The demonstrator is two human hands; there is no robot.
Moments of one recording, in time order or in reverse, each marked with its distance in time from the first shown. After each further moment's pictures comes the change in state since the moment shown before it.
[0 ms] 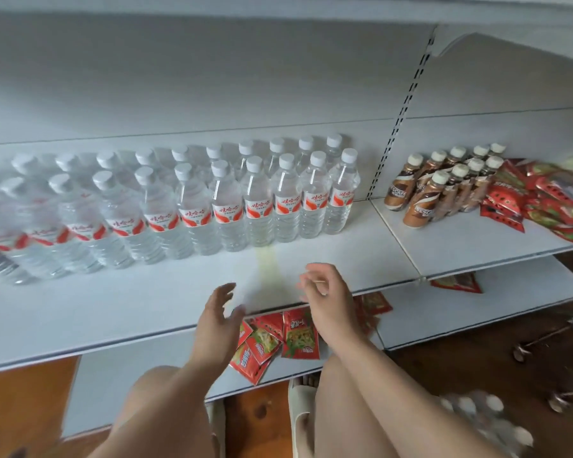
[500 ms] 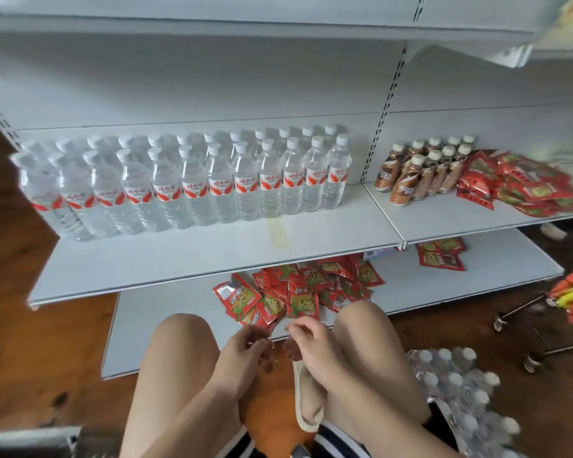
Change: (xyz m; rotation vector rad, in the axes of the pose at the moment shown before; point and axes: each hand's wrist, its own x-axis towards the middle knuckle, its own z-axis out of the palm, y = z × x) left_hand -0.175 -0.026 -0.019 -0.165 -0.212 -0.145; right_hand -0.184 0.034 0.005 -0.181 -0.232 0.160
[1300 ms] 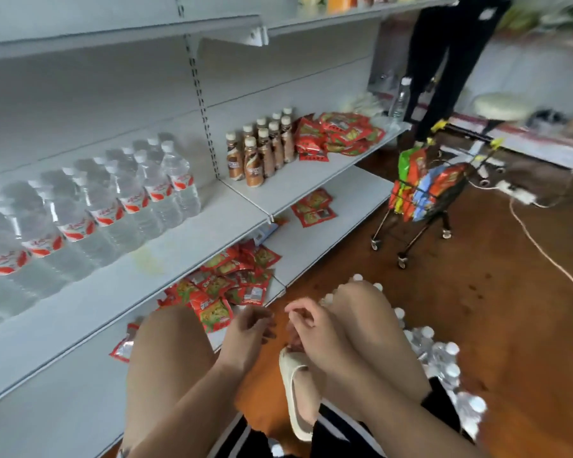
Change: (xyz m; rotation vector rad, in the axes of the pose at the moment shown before) left_hand 0.005 0.040 0.147 0.175 -0.441 0.178; right_hand -0.092 0.061 -0.115 0.094 0.503 0.013
